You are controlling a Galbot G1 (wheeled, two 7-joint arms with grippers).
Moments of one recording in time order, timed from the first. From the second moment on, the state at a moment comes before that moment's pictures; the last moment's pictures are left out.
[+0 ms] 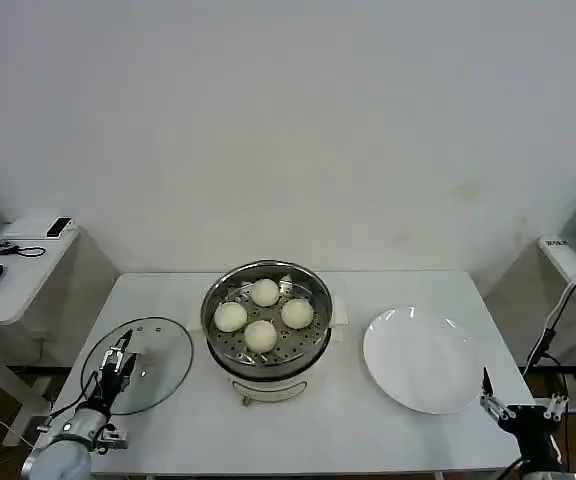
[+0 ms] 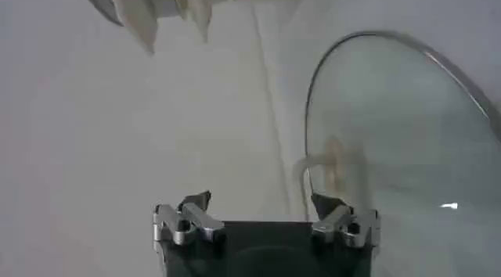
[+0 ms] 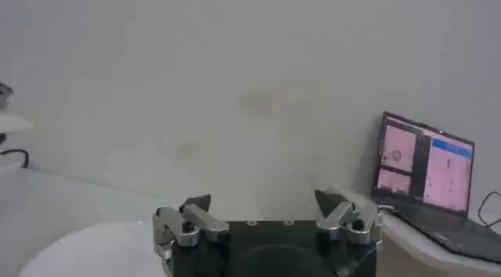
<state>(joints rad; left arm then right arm) 1.27 -0.96 -0.45 -1.40 1.14 -0.04 -0.28 -1.72 1.50 0.96 2.07 0.02 0.12 -0.12</state>
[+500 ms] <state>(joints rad) 1.17 -0.97 -0.42 -1.30 1.15 -0.04 -0.28 -1.72 1.50 0.97 2.05 0.03 0.12 -0.12</state>
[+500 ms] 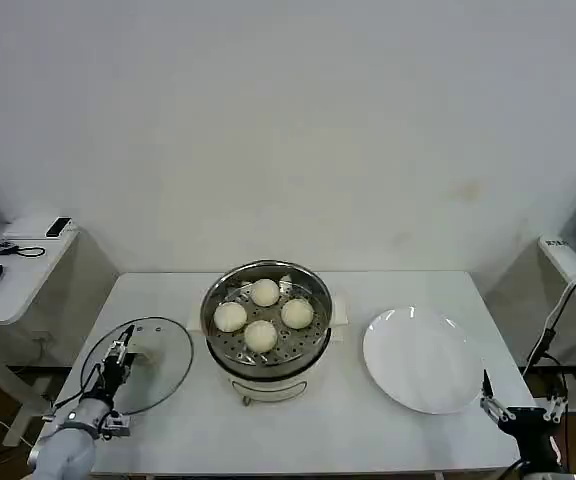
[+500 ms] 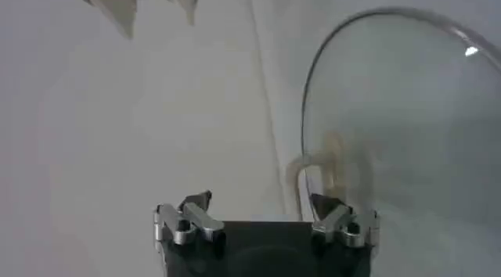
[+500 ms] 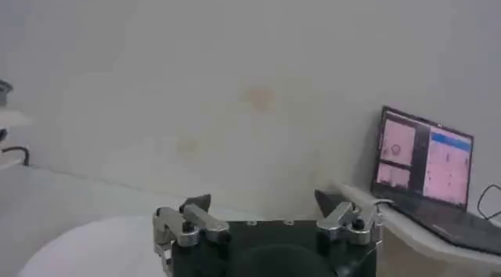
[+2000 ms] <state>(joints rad) 1.42 -0.99 -0.63 -1.95 1.05 0.30 -0.05 -1.72 1.47 0.94 2.02 -0.04 0.18 -0.15</state>
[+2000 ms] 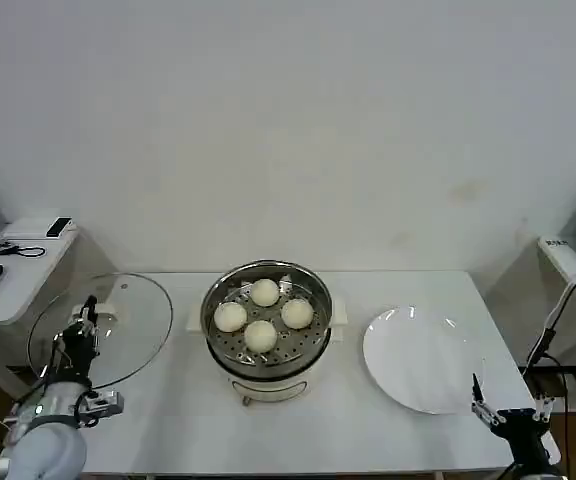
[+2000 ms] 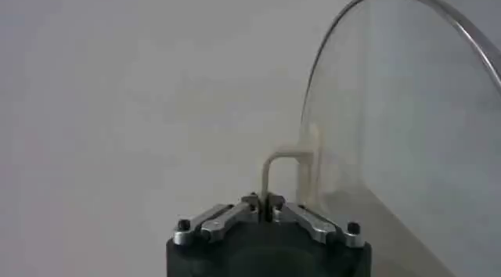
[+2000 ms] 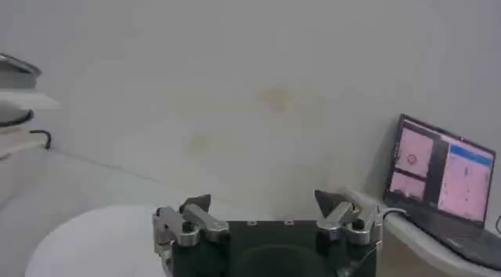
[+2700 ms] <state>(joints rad) 1.20 -1.06 -0.29 -2.04 1.11 0.49 0.06 -1.69 1.50 0.87 1.97 -0.15 0.18 -0.13</state>
